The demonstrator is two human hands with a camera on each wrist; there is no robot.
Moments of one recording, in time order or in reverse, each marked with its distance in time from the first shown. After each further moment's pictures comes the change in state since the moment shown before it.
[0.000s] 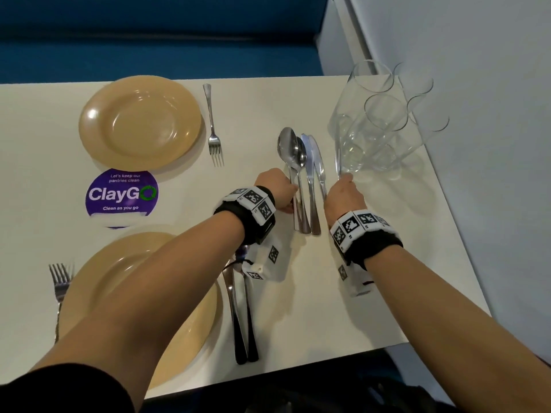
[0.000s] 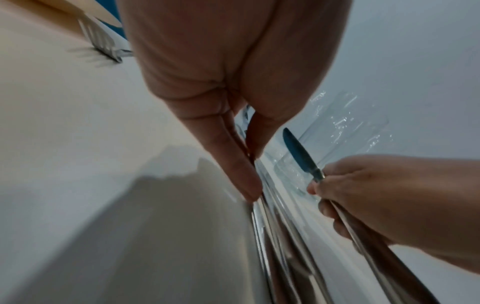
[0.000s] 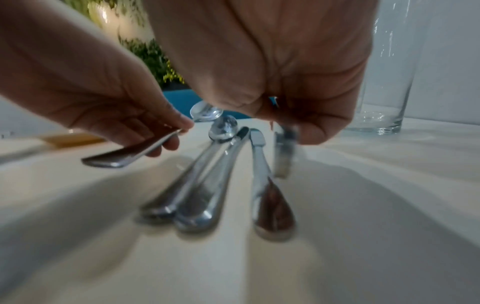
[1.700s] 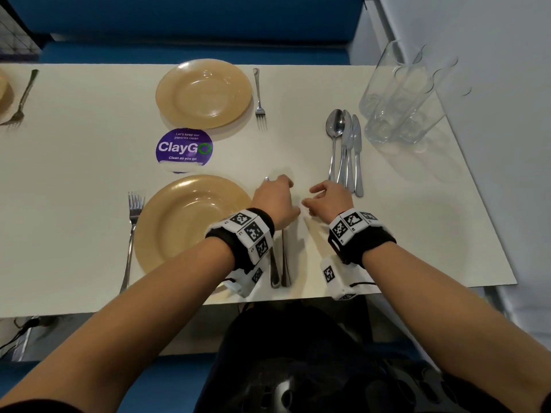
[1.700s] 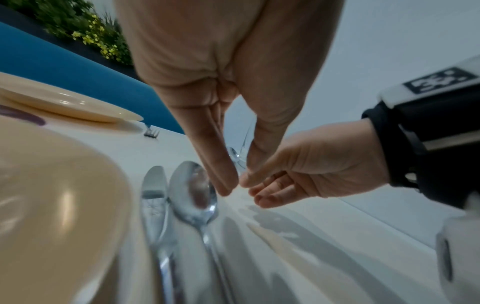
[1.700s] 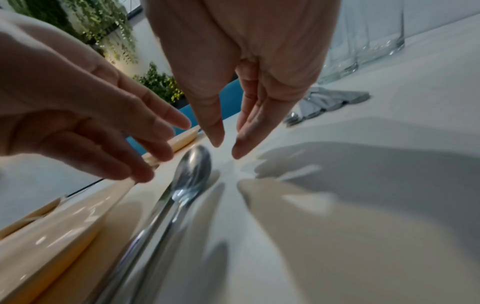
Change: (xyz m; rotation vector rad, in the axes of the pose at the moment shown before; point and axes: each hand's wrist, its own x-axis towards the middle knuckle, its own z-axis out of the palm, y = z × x) left_hand -0.148 -0.082 0.013 0.360 0.264 0.135; right_hand -0.109 -0.011 0.045 0.449 -0.231 -0.107
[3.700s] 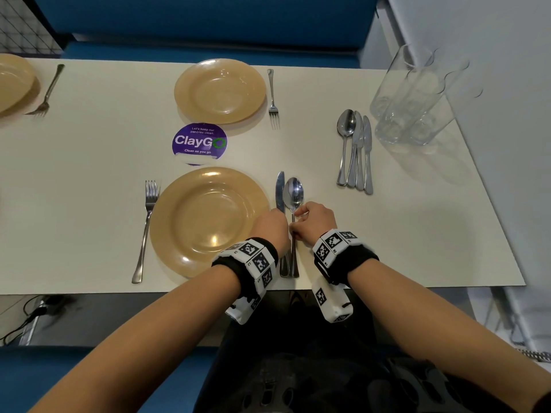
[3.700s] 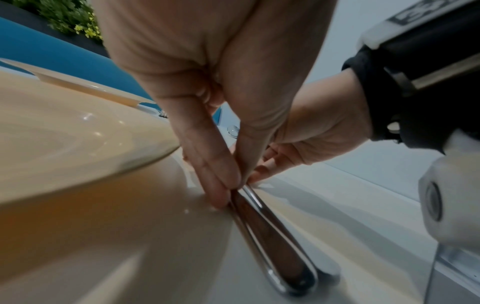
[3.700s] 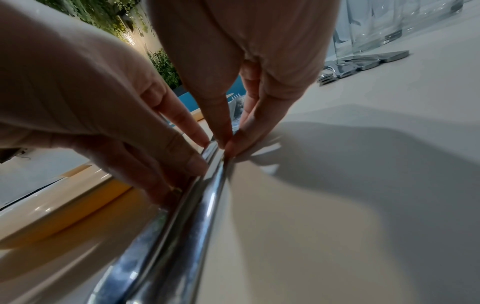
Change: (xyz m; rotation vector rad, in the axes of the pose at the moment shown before) left_hand -0.038 -0.033 0.036 0.199 -0.064 -0.113; right_hand -0.032 0.011 0.060 -0.070 -0.096 -0.010
